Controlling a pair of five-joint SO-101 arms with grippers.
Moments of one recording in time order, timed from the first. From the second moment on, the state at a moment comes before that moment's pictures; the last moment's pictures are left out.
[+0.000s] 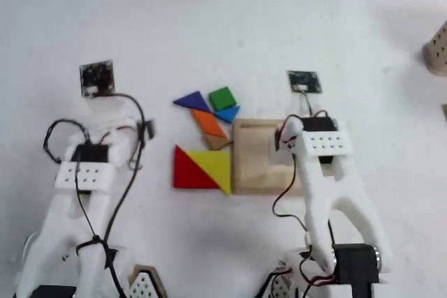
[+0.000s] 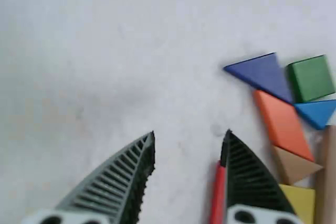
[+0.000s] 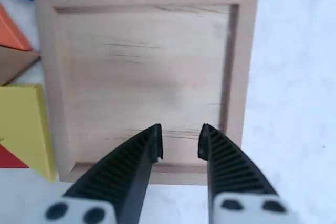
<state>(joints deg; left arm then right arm) -1.4 -33.5 54.3 41.6 15.2 -5.4 -15.7 40.6 61.7 0.1</state>
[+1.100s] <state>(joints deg) 7.9 24.0 2.1 53.1 40.2 2.5 -14.0 41.0 60.1 8.7</state>
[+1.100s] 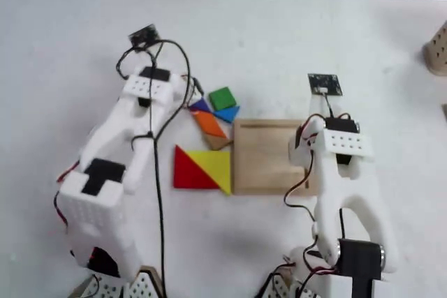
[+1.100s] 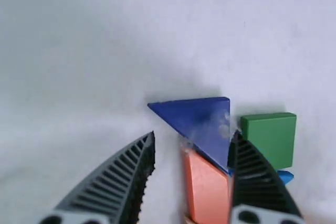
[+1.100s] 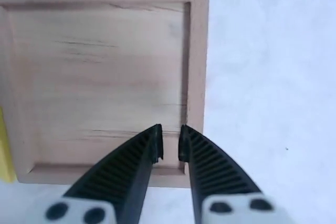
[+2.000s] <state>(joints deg) 3.1 51.8 -36.8 73.8 45.1 -1.4 -14.0 44.5 59.6 9.3</state>
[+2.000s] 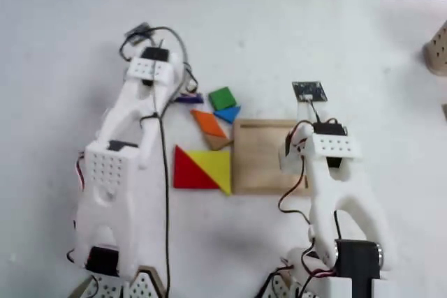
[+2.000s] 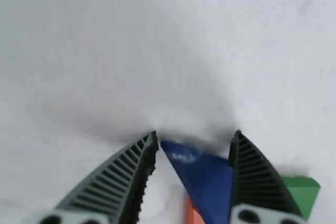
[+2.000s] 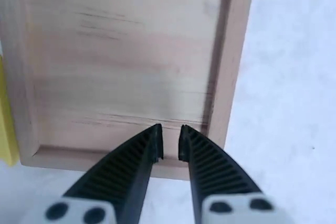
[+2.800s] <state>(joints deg) 5.1 56.4 -57.5 101.4 33.3 -2.2 -14.0 44.8 59.6 11.8</state>
